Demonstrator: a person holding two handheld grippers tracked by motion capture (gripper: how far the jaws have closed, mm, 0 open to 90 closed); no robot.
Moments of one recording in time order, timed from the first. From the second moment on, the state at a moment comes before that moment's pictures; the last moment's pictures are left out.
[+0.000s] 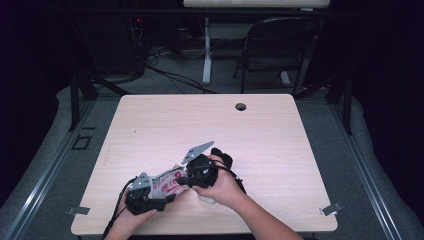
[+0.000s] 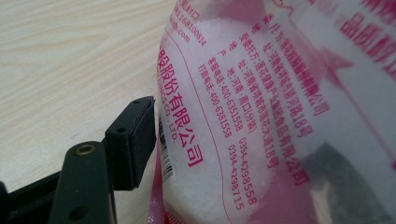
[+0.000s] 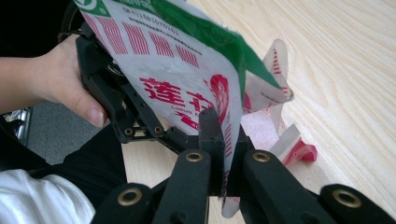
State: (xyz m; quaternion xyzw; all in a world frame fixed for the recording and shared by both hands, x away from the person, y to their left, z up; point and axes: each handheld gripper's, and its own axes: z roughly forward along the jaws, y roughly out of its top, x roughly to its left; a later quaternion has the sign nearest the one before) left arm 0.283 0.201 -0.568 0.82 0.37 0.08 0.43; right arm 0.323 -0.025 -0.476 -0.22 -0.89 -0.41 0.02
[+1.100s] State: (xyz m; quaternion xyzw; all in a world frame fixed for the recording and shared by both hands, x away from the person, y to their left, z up) left arm 0.285 0.193 -0.588 0.84 0.35 0.11 0.40; right arm 0.323 -0.028 -0.477 -0.22 -0.89 -0.41 0.02
